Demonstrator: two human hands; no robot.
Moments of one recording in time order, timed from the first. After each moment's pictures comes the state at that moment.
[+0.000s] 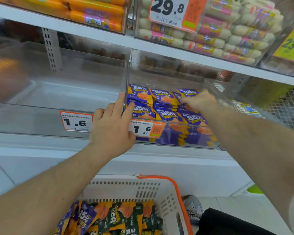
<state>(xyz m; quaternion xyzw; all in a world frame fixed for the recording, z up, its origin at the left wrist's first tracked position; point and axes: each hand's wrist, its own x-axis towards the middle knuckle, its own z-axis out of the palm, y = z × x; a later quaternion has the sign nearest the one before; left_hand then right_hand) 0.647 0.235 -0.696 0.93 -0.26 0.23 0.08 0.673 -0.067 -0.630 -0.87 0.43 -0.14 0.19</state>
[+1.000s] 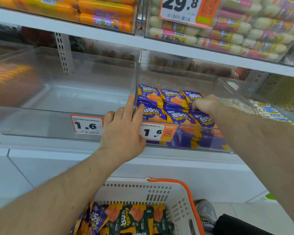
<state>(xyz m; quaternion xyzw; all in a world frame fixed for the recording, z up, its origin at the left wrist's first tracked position) 0.642 0.232 -0.691 0.95 -0.24 0.21 0.02 0.686 -0.068 -0.646 -0.87 0.39 -0.08 0.29</state>
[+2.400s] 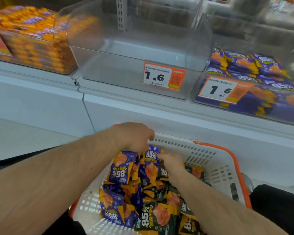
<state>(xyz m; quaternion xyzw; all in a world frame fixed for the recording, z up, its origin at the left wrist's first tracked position) 0.619 0.366 -0.763 0.90 -0.33 -0.27 -0.02 0.551 0.217 -0.898 -0.65 0.41 0.14 0.63</state>
